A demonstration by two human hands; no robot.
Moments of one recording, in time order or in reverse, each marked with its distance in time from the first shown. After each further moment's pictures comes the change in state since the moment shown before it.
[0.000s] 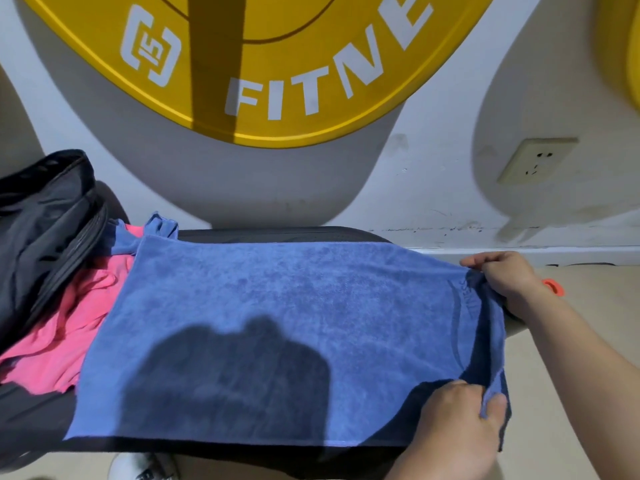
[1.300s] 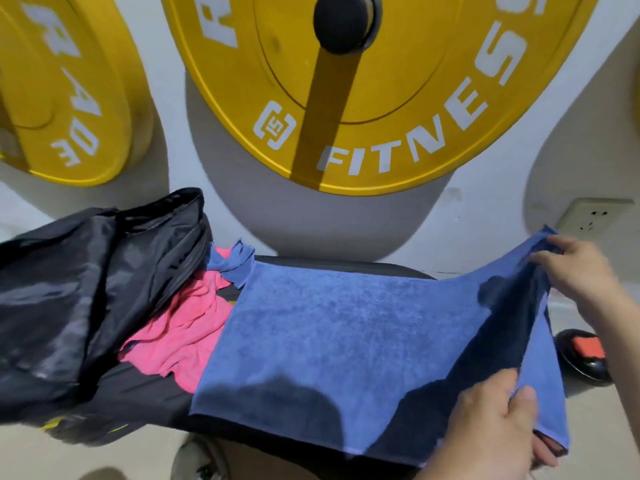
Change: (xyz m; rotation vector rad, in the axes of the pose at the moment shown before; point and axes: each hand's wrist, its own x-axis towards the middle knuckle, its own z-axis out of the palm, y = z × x) left_hand -0.041 0.018 -0.042 -0.394 0.214 0.059; right_hand -0.086 -0.101 -0.015 -0.115 0.182 -0.353
